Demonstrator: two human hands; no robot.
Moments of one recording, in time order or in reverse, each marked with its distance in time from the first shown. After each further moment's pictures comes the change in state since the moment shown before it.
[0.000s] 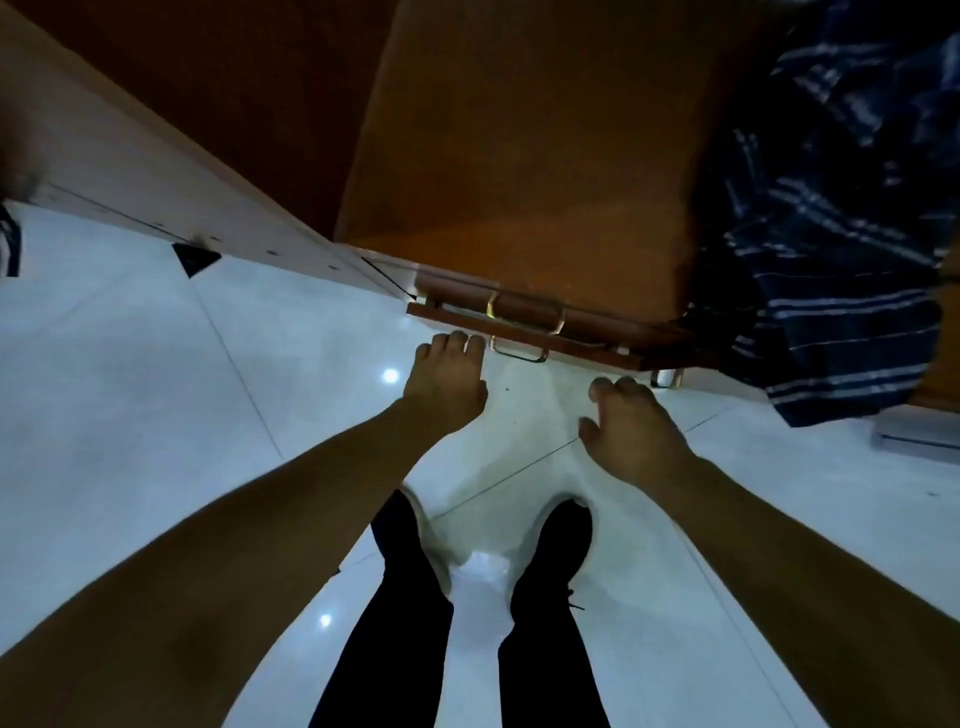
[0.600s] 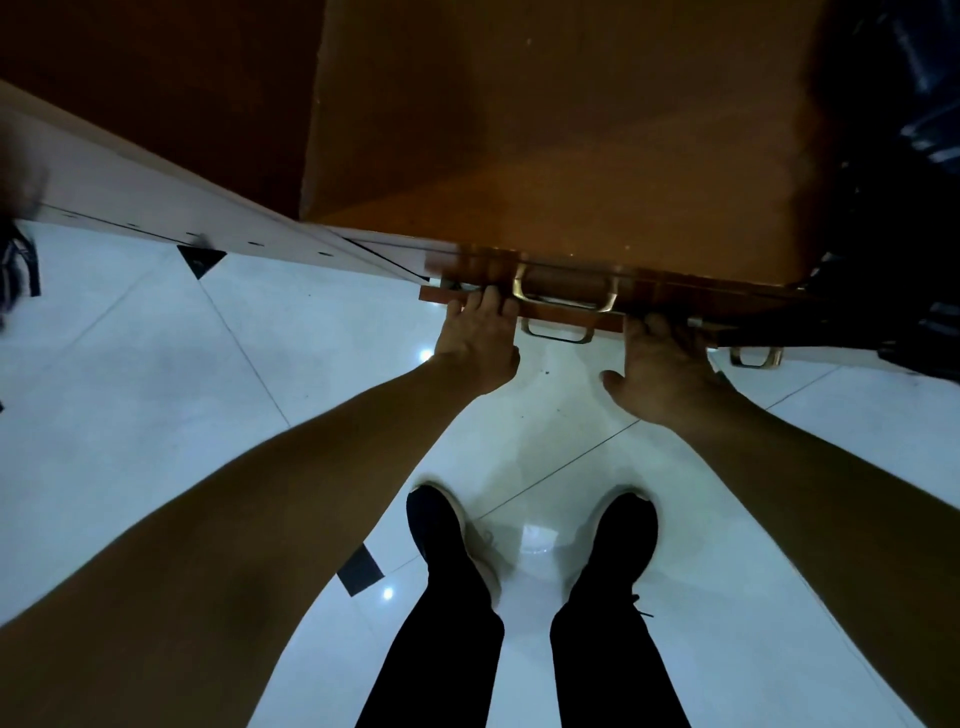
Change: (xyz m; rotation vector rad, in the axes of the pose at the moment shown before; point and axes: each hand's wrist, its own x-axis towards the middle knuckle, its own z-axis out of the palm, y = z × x) left_hand 0.083 -0.028 0.058 0.130 -0.007 0.122; right_hand 0.113 0.013 0.058 -0.049 0.036 0.031
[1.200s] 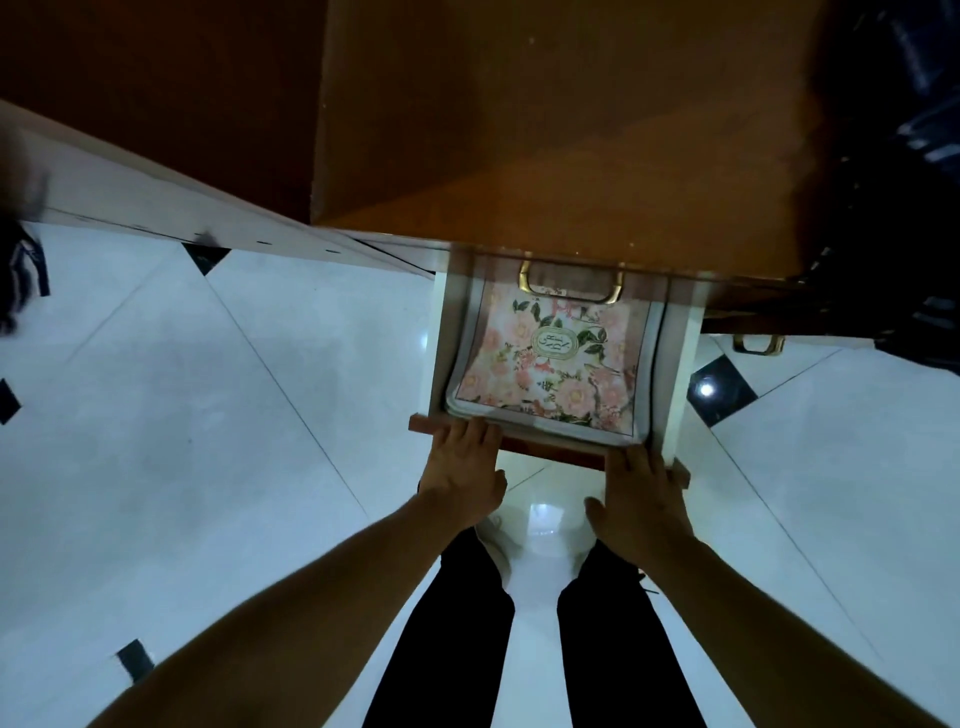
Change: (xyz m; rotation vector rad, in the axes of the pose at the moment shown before) left_hand -0.144 0.019 0.061 -0.104 -0.214 -0.034; right_hand -0.106 -0.026 0.096 -0.007 -0.229 0.074
